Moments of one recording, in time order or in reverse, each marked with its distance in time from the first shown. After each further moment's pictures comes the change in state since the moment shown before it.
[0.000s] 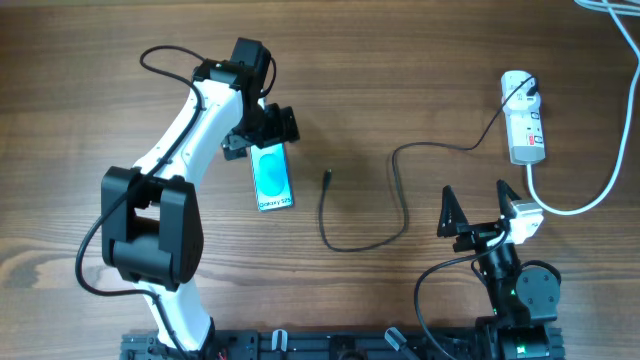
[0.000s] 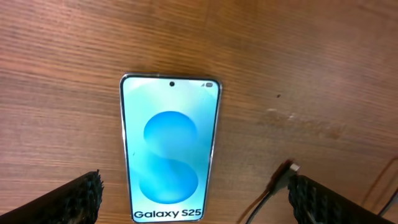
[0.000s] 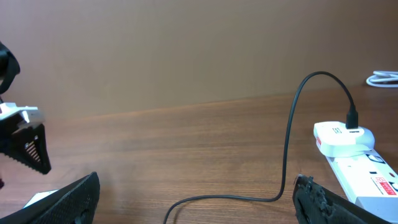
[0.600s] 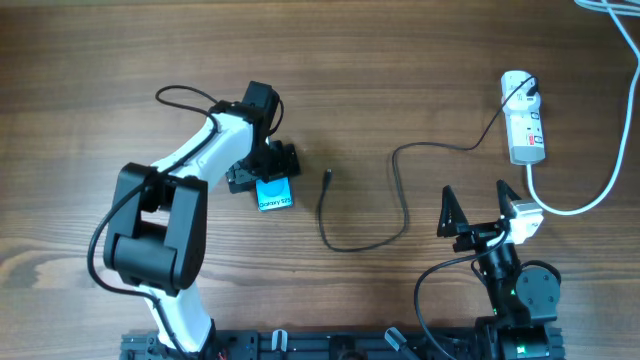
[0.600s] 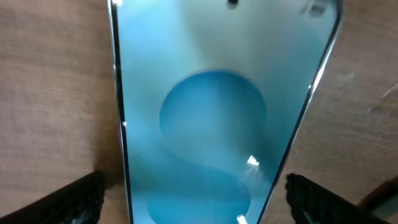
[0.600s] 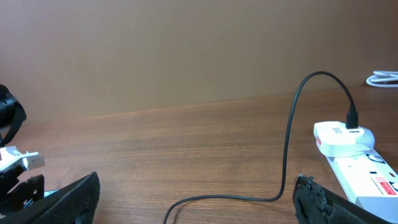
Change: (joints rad) left arm -0.034 -0.017 -0.303 0.214 -0.029 -0.049; right arm 0.000 0.000 0.000 0.000 0.000 0.000
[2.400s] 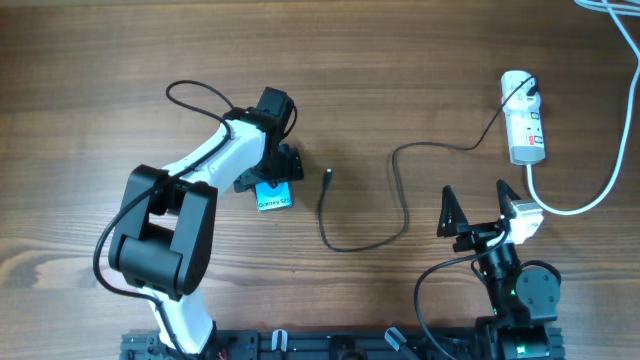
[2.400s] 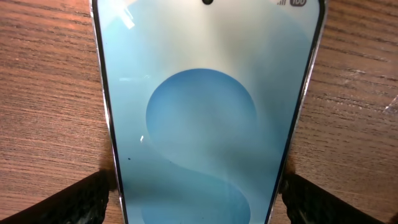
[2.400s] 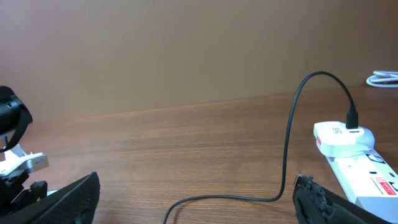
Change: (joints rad) left arm -0.063 -0.006 -0.025 0.033 -0.126 -0.008; right arm 0.000 0.000 0.000 0.000 0.000 0.000
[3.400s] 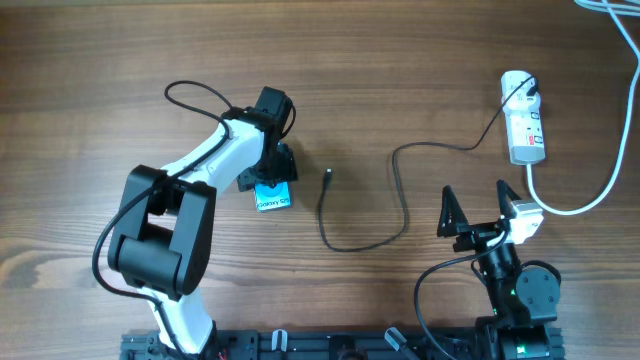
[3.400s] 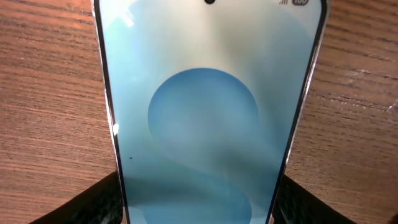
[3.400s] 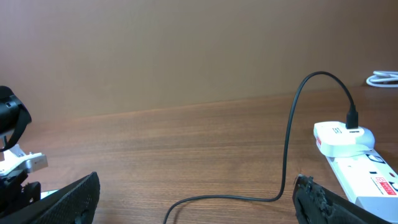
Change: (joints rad) left arm 0.005 -0.001 0.000 -0.004 0.005 0.005; right arm 0.000 0.000 0.000 0.000 0.000 0.000
